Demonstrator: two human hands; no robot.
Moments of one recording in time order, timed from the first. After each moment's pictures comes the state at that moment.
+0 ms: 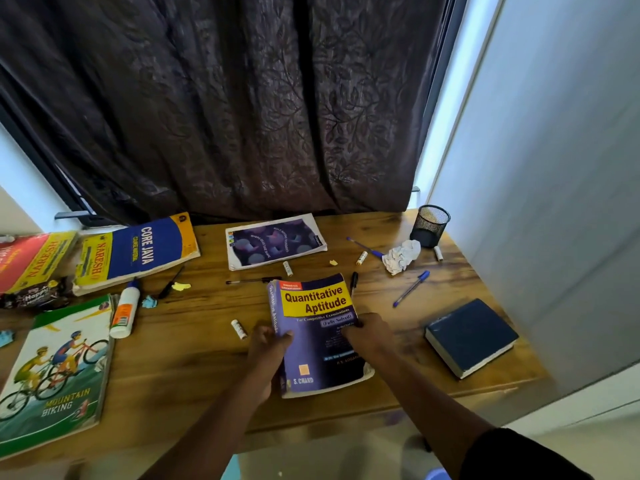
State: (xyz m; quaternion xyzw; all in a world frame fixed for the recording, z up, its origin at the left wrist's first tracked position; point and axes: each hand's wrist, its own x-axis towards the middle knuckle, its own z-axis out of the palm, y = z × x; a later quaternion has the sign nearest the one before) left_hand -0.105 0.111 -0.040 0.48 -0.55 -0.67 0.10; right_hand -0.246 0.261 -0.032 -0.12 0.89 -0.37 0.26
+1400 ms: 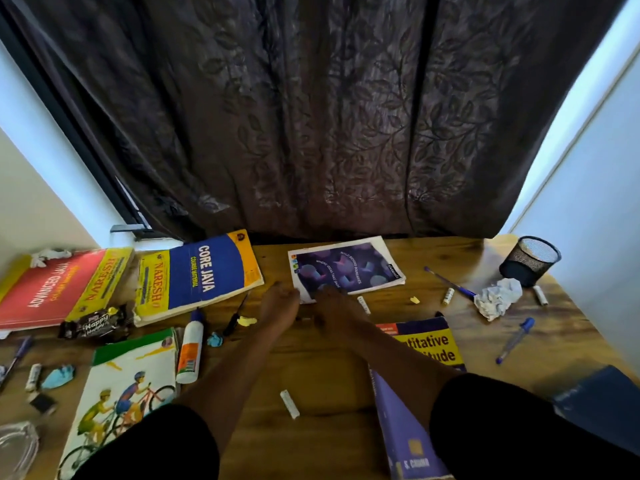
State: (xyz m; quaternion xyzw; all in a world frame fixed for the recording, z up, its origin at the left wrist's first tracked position) left_hand -0.162 -0.111 0.001 0.46 -0.77 -0.44 0.10; right_hand -0.256 -0.009 -0.038 -0.48 0.86 -0.10 0.12
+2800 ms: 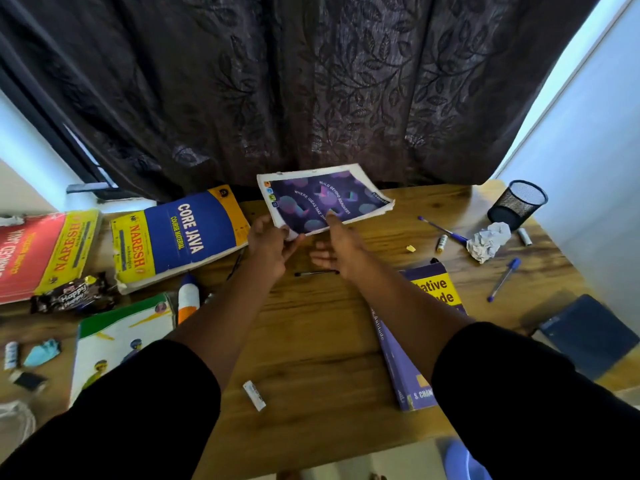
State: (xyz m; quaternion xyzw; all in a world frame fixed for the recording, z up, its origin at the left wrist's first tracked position) left_hand -0.183 -0.150 -0.003 0.44 -0.37 -0.79 0.22; right_hand -0.258 -0.043 -0.001 0.08 0.69 -0.62 0.37
